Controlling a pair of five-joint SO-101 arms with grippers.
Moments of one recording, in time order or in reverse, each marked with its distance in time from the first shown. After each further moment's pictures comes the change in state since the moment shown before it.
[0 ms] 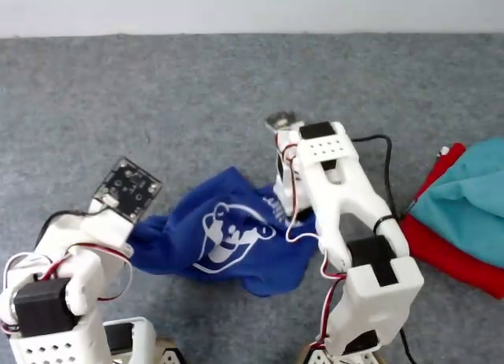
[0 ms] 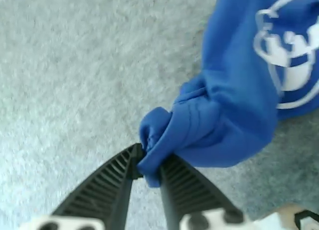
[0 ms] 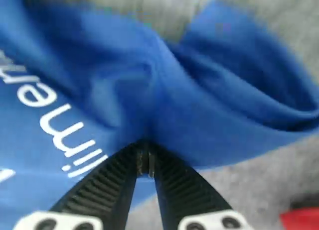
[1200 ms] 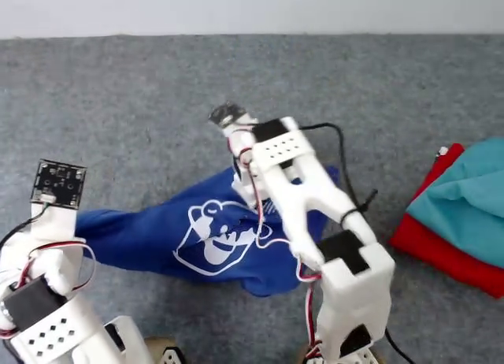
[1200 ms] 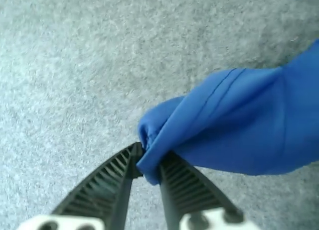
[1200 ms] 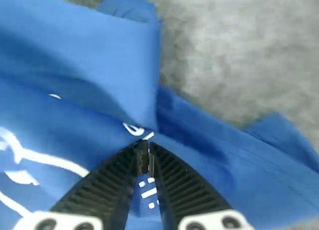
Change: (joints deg) left arm -25.2 -0.7 14.4 -15.9 0.4; right arm -12.8 7.0 -11.9 -4.0 4.0
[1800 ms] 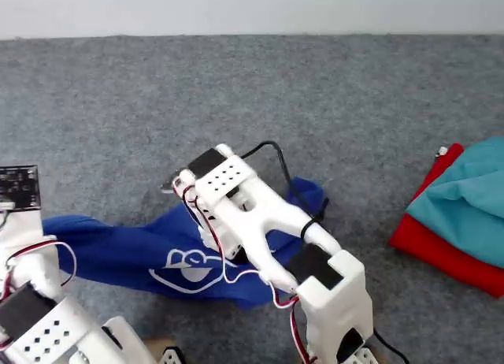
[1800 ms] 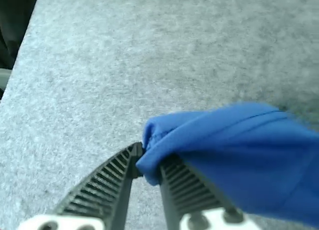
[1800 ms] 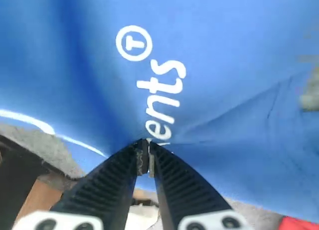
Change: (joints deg) left arm -8.9 0.0 0.1 -6.4 6.9; right arm -15.6 -0.4 -2.8 20.6 0.0
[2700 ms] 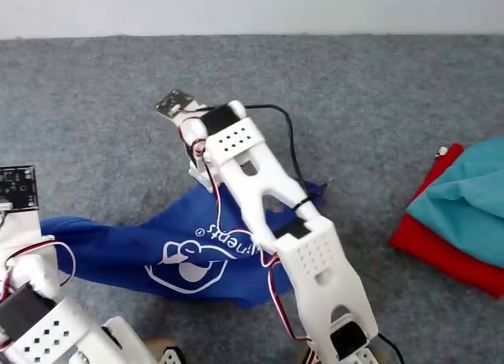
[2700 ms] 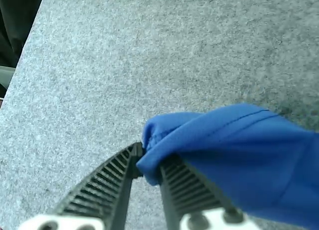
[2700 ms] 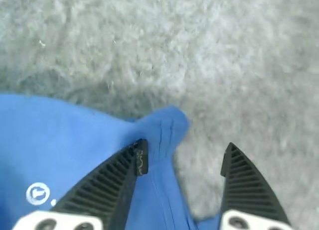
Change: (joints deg) left arm -0.1 0.0 0.0 0.0 0.1; right arm 8.1 27.3 -42.2 -8.4 0.0
